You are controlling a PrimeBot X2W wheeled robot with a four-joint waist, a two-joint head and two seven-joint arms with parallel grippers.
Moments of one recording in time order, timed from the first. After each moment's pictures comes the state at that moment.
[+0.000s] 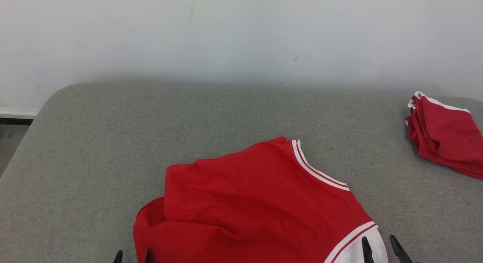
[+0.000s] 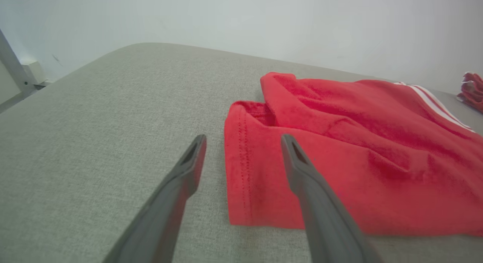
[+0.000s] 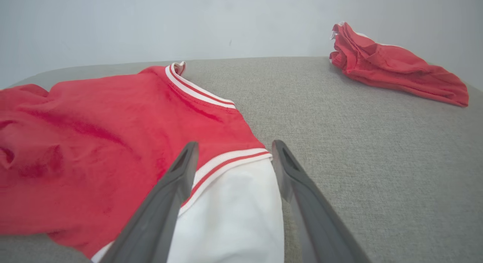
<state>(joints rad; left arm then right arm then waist) 0.14 0.05 -0.01 0.22 -0.19 -0.12 -0.26 0.15 -0.07 -0.02 0.28 0.12 0.13 -0.26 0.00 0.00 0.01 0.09</state>
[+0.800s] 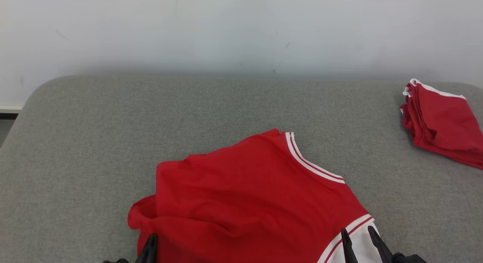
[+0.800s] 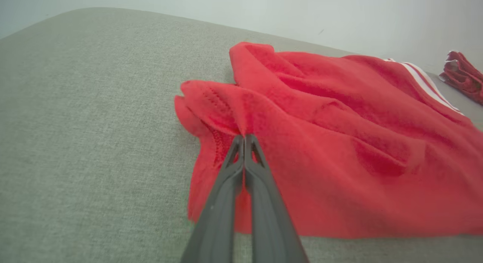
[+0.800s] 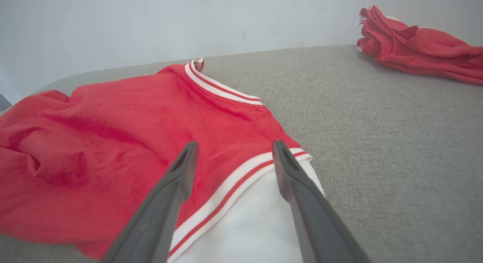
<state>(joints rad) -0.02 0.10 -0.12 0.43 -0.31 -0.13 -0.26 0.09 -0.05 0.06 0.30 0.16 0.13 -0.26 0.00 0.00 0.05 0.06</state>
